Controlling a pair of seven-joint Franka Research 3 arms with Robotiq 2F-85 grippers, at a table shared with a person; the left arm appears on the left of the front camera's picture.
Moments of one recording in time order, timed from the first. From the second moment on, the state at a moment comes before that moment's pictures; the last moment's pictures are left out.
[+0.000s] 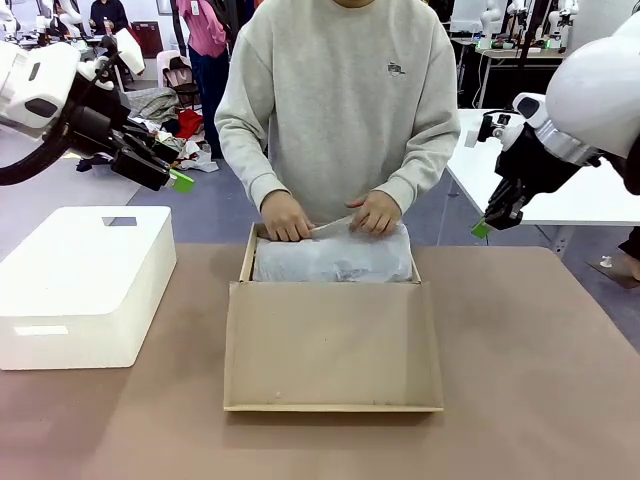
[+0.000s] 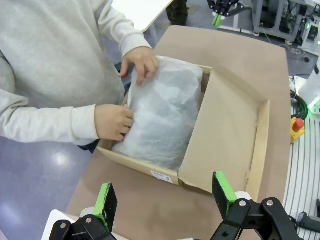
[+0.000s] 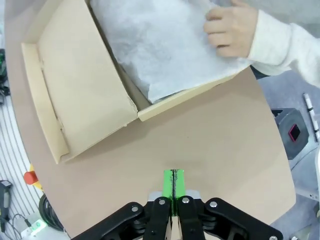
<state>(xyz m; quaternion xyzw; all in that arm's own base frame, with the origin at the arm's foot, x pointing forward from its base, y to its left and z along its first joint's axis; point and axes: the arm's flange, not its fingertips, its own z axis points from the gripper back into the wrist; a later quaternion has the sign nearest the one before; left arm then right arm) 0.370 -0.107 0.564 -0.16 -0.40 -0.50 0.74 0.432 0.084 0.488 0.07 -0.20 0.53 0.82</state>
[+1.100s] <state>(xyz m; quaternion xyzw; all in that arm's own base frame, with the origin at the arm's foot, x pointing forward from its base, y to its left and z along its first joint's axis) 0.370 -0.107 0.564 -0.16 -0.40 -0.51 0.74 0.436 0.070 0.471 0.07 -0.19 0.61 0.77</state>
